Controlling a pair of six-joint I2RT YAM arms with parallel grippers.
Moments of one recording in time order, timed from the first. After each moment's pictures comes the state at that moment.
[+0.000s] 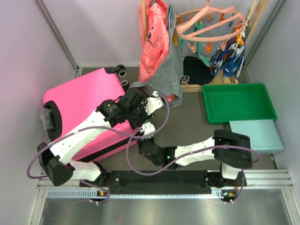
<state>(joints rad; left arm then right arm) -0.78 1.30 1.31 -0.87 -0.03 0.39 1.42 1.73 0.87 0.43 0.76 0.54</state>
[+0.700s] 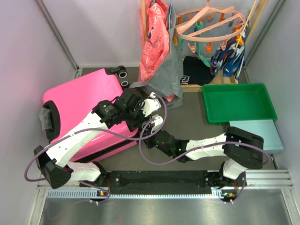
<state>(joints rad) -0.77 1.27 1.31 -0.94 0.03 0.39 1.24 1.59 0.68 0.59 0.42 0.52</state>
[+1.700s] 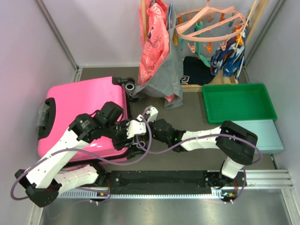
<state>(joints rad) -0.75 0.99 1.20 -1.22 0.36 0.61 1.11 1.67 0.79 0.59 0.14 0.52</state>
